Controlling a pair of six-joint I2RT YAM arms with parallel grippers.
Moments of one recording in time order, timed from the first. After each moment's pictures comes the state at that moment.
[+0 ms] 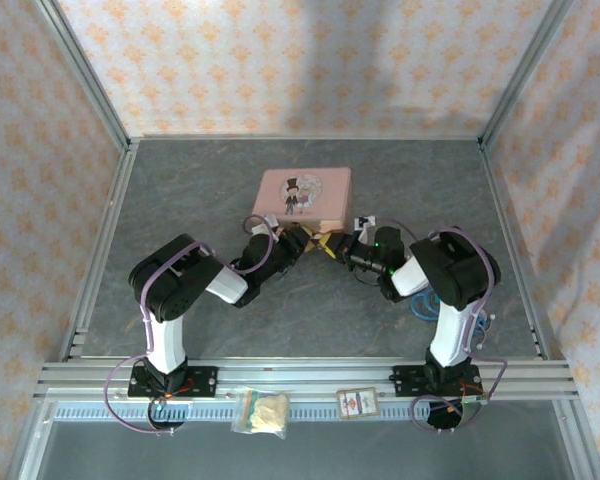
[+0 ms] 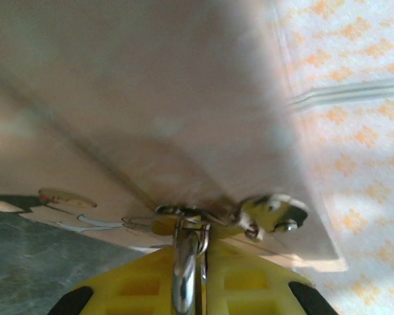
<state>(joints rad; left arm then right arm) -0.63 1.89 0.61 1.06 0.00 -1.37 0.41 1.87 0.49 1.17 -0.64 1.32</state>
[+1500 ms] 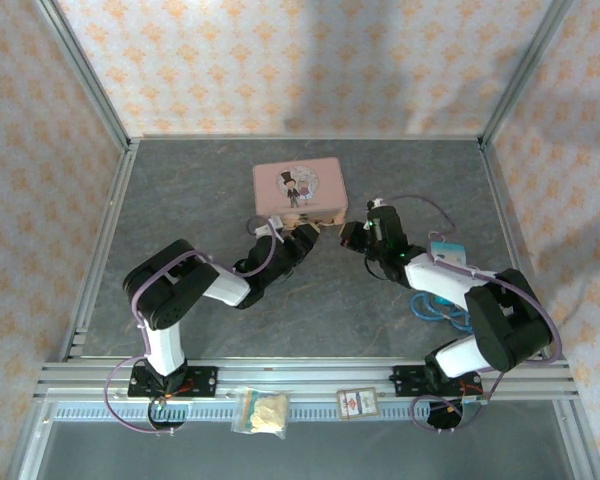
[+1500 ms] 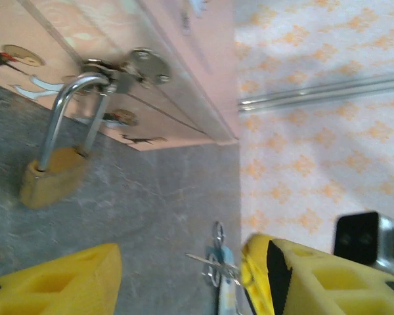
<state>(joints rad) -0.69 1.82 0.61 0.98 -0.05 -1.35 0.48 1.44 0.67 0.20 -0.12 0.79</state>
